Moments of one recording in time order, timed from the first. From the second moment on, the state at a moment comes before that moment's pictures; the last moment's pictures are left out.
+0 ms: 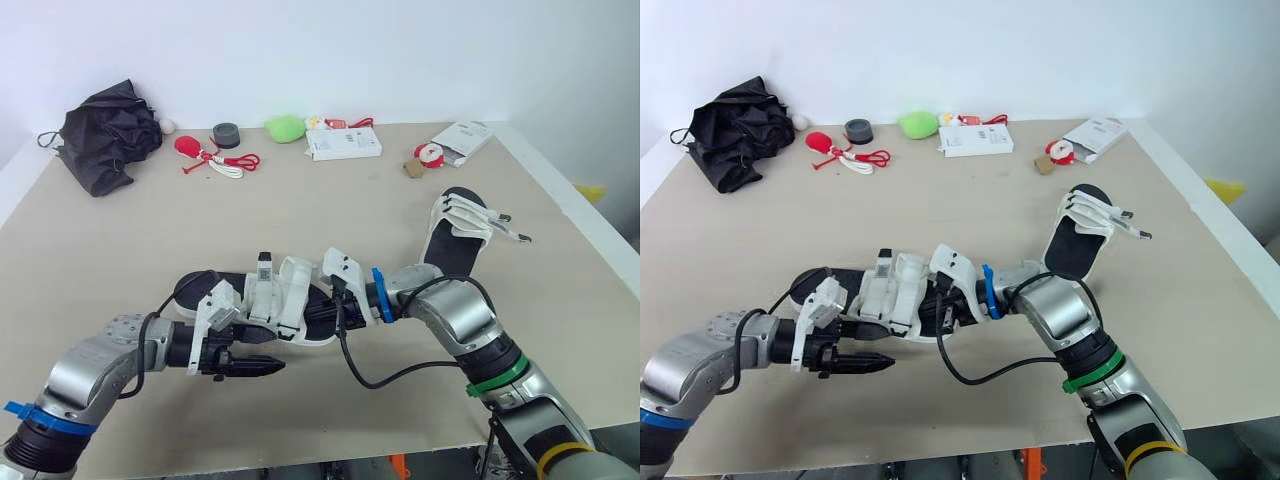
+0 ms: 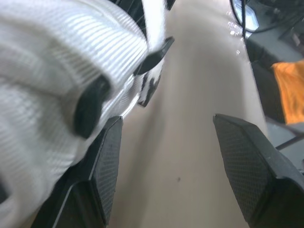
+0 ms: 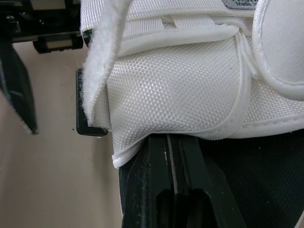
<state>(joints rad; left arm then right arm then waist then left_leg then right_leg) -0.17 0.71 -0.10 -0.35 -0.70 0.80 -1.04 -0.65 -0.45 0.42 -0.09 0.32 0.84 1.03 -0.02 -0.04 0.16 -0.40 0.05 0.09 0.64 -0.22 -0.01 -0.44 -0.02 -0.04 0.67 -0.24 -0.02</state>
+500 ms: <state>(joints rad) -0.25 0.72 -0.08 -0.39 -0.83 0.99 -0.99 -0.65 -0.45 0.42 -0.09 0.32 0.84 1.02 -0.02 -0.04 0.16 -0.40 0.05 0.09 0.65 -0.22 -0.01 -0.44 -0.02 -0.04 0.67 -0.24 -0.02</state>
